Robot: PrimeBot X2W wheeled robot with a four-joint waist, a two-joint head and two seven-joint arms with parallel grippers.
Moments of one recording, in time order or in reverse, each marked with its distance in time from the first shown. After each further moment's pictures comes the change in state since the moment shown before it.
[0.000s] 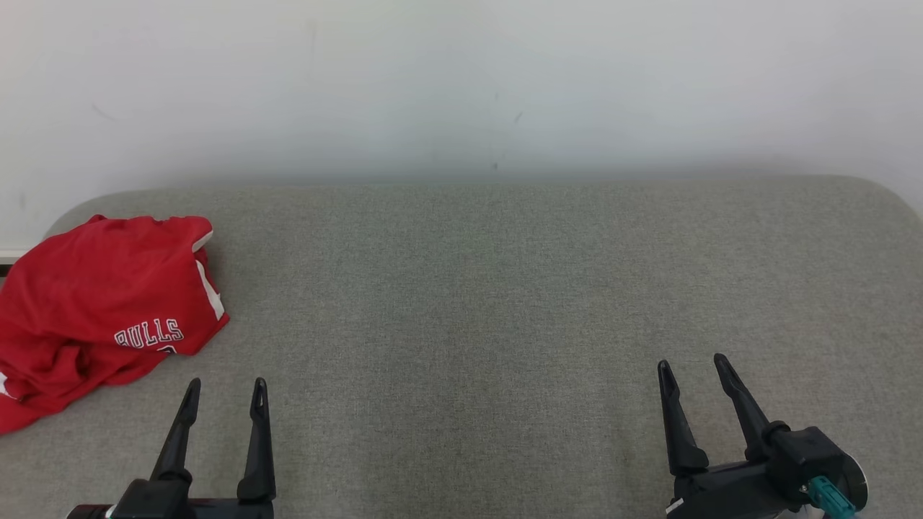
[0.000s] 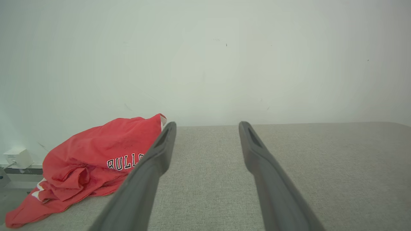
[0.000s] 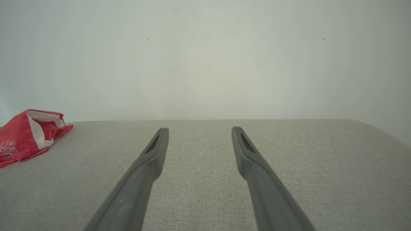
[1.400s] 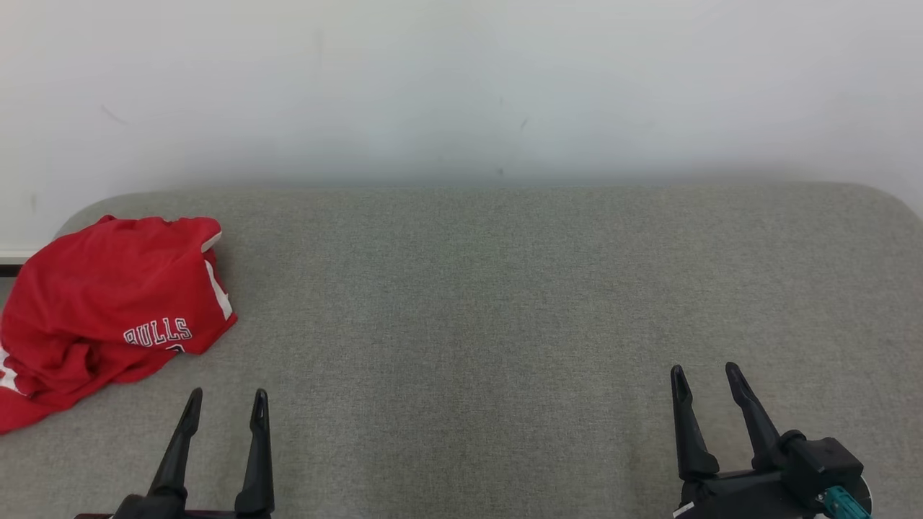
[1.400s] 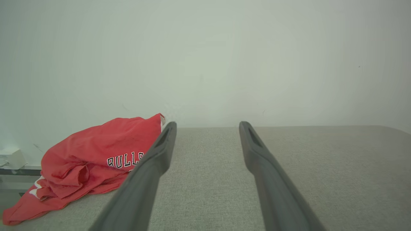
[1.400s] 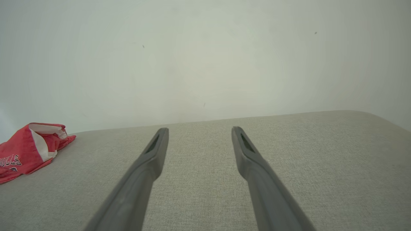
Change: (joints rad) left arm 0.031 -0.063 0.084 0.001 0.049 -0.116 -0.033; right arm 0.011 -0.001 -0.012 0.022 0.071 0.000 -0.034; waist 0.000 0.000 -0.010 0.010
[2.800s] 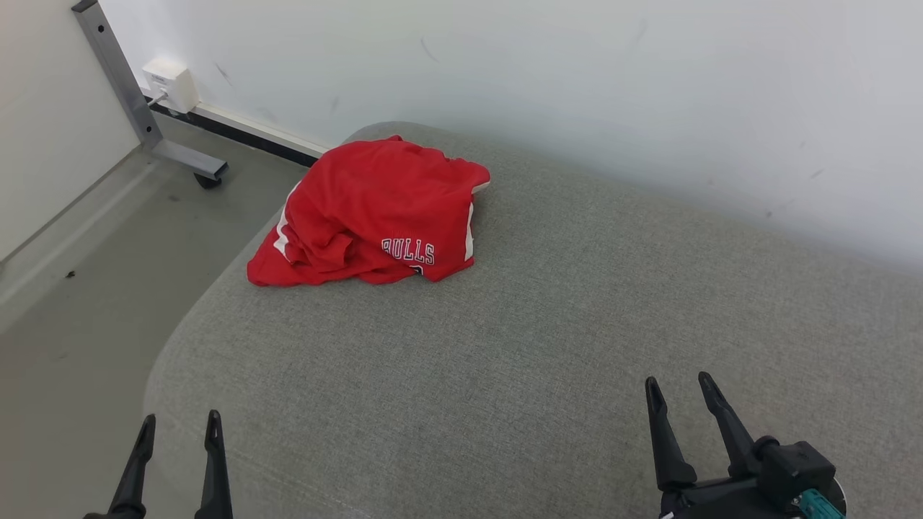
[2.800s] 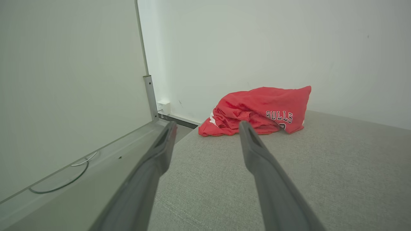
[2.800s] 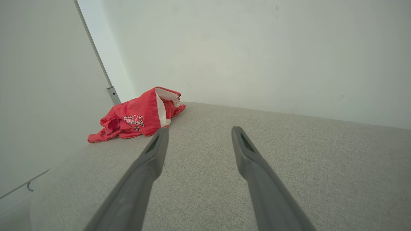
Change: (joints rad) left arm 0.013 0.002 0.098 0.054 0.010 -0.006 0.000; right arm 0.008 0.000 0.054 0.025 0.014 0.000 0.000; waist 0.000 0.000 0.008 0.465
